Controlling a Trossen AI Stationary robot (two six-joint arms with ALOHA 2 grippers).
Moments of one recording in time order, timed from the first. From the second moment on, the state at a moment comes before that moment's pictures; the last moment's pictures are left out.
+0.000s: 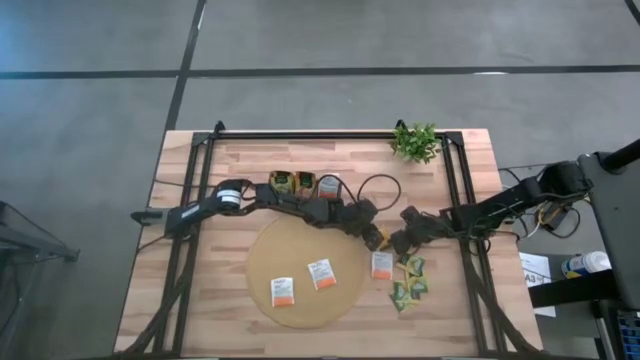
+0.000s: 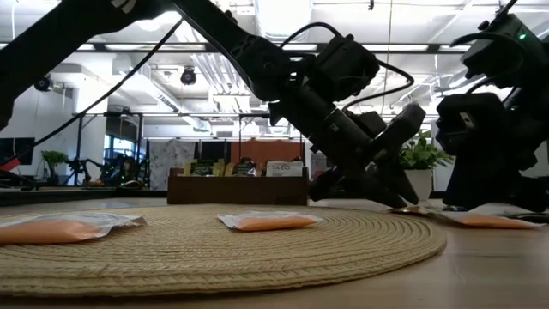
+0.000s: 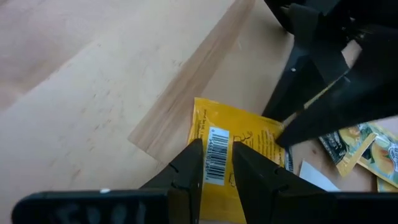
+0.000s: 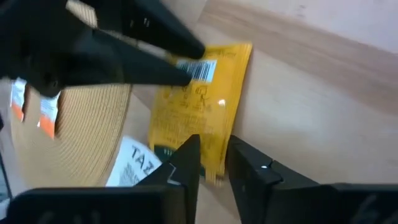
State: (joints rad) left arm 0.00 2.34 1.68 0.01 0.00 -0.68; right arm 0.19 1.16 0.17 0.15 0.13 1.28
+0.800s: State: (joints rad) left arm 0.00 2.34 1.69 0.07 0.00 -0.68; right arm 0.16 1.16 0.17 0.22 0.14 1.19
